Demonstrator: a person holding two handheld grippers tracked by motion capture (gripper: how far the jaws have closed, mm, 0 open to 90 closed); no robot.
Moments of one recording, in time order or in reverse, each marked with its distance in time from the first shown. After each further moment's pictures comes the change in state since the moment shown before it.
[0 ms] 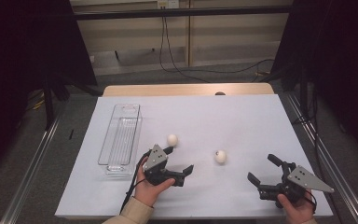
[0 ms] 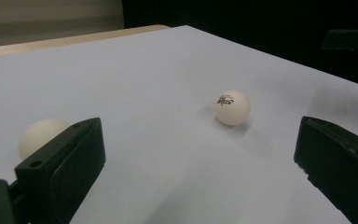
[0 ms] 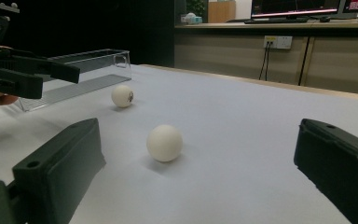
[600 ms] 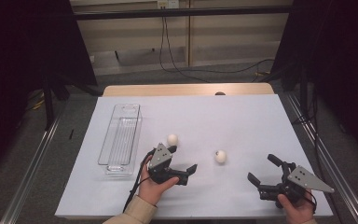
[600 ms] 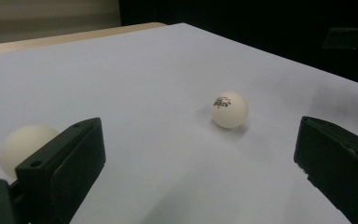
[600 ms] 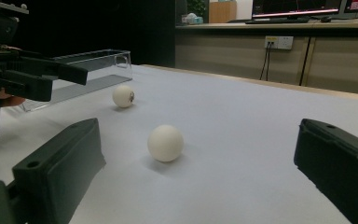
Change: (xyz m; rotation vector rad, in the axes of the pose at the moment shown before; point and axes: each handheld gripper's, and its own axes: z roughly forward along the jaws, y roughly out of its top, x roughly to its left) left arm -0.002 0.003 0.010 0.012 -0.006 -0.003; right arm 0.000 0.000 0.000 -0.001 0.004 0.002
